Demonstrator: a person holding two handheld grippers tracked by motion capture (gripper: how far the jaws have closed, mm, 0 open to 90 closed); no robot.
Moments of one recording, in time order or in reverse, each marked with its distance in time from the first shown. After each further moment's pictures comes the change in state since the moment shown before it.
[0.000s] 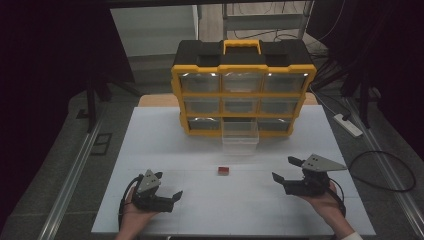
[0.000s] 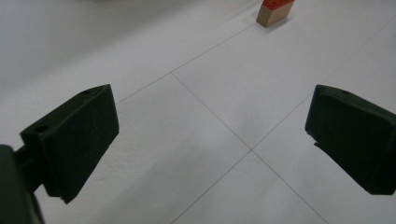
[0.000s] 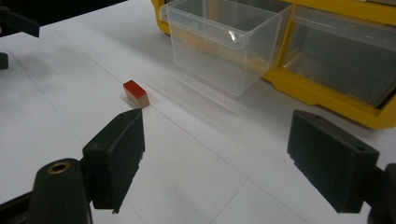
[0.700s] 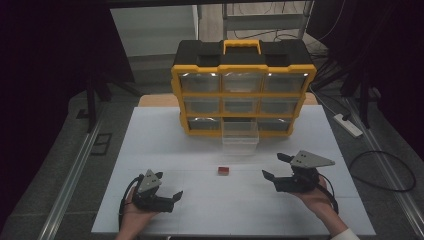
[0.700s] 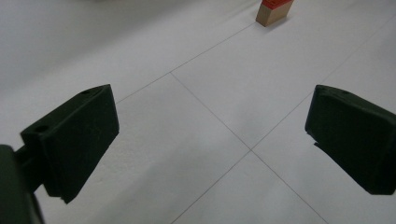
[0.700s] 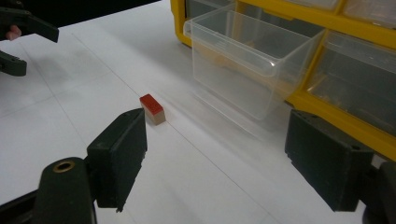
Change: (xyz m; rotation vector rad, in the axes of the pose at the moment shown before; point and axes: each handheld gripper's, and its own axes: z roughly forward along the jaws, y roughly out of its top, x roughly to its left) left arm 0.000 0.000 0.001 0.003 -0.001 0.004; right arm 0.013 0.017 0.018 -0.007 0.045 -0.055
